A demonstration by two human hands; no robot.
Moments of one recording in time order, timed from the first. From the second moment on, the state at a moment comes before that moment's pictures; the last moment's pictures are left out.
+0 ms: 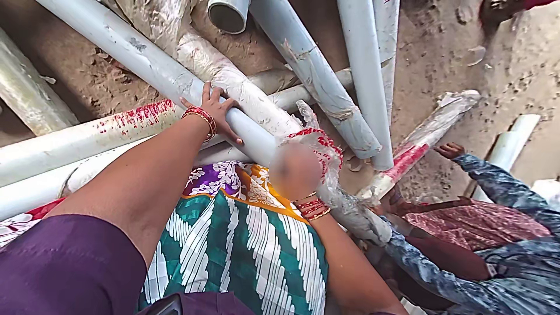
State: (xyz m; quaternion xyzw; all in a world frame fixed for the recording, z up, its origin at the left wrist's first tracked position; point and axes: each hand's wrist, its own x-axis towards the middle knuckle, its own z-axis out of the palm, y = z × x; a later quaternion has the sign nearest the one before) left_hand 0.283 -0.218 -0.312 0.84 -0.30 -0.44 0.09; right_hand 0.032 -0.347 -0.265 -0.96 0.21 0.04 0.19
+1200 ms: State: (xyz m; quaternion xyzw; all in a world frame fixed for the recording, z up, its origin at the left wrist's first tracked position) left_hand 0.285 -0.220 -0.313 0.84 -0.30 -0.44 0.09; right_hand 0.000 -0.355 -0.249 -0.97 0.17 0.12 0.13
